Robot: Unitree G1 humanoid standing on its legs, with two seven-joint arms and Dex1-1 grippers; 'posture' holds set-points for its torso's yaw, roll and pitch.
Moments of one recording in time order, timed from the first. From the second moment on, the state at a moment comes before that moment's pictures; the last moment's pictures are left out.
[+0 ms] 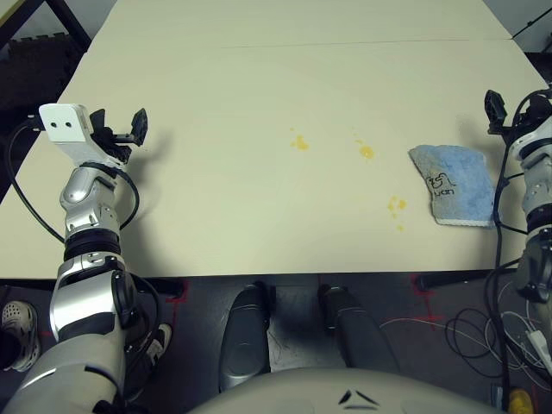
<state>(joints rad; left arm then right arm) -0.68 0.59 0.40 0.92 -0.29 -0.27 -0.49 -0.84 -0.65 -0.41 1.14 0.26 -0.25 0.45</state>
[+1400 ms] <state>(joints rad) -0.42 0.60 0.13 0.37 -0.44 -0.05 -1.34 -0.80 -0.64 -0.42 1.14 0.30 -0.25 0.46</state>
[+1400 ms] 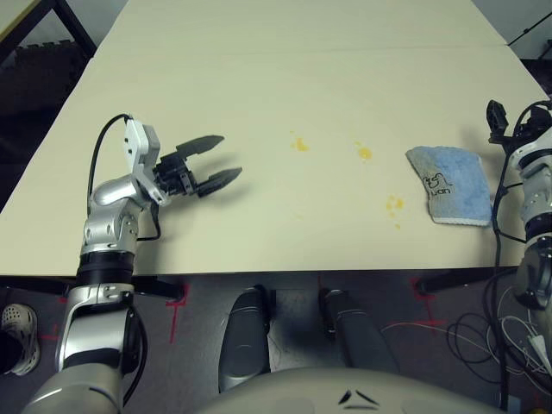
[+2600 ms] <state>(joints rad) -0.42 0.60 0.09 0.40 -0.41 -0.15 -1.35 -0.61 -0.91 -0.20 0.86 0.31 0.57 1.21</state>
